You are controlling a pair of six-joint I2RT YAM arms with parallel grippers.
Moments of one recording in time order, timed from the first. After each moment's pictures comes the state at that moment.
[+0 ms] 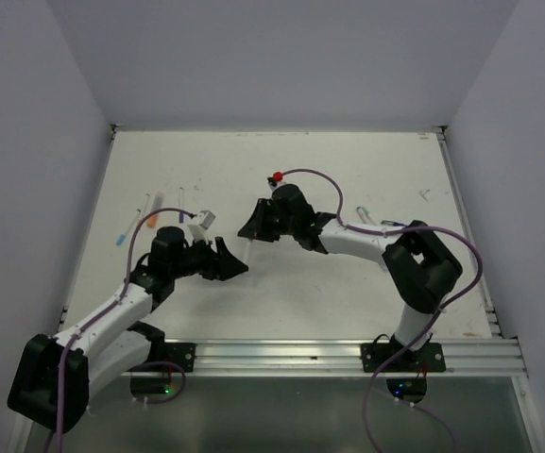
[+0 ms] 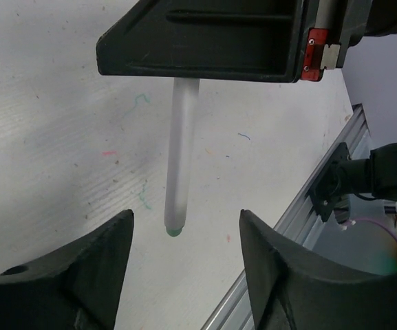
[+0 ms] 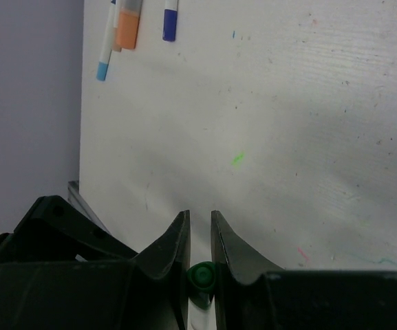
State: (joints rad) left arm -0.38 0.94 0.35 0.07 0.57 -0.54; right arm 0.79 1.78 1.10 0.13 -0.20 0.91
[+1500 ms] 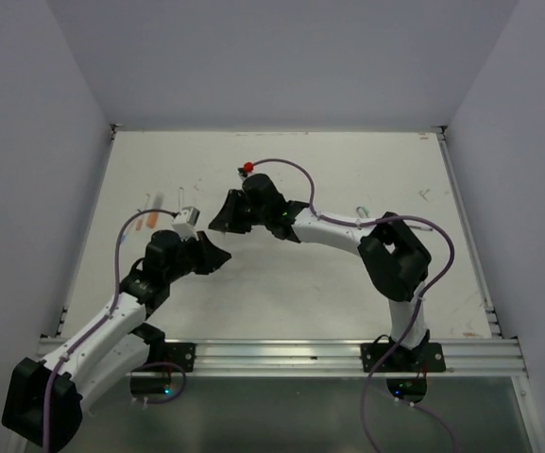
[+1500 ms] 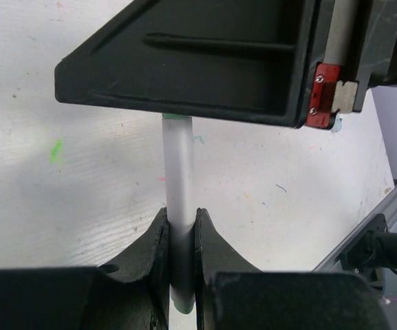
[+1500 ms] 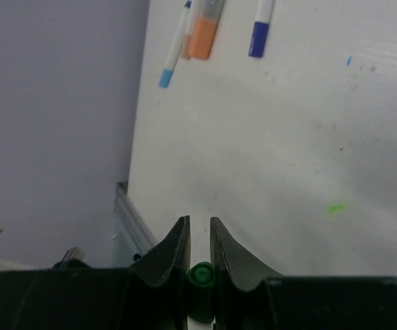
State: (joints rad) left arm -0.41 0.81 0.37 -0.04 0.27 -0.58; right arm 0.87 1.97 1.43 0.00 -0.17 0.95
